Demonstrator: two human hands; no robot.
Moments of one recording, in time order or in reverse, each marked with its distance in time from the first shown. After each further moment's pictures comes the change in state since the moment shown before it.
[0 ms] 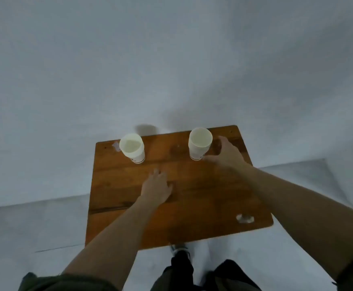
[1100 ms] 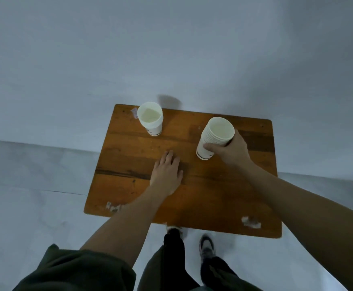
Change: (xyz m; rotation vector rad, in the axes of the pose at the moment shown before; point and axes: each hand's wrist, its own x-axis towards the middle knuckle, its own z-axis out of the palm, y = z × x) left_hand 0.009 -0.009 0.058 0.011 0.124 -0.077; right_hand 0.010 -0.011 0.034 0.289 -0.042 -0.171
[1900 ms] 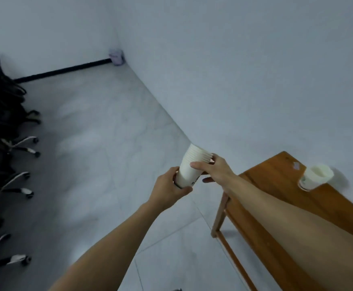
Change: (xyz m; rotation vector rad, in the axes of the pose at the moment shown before) left_hand -0.433 -0.117 -0.023 -0.860 0.872 -0.719; right_hand -0.300 -0.193 0.236 -0.024 -1.112 -0.325
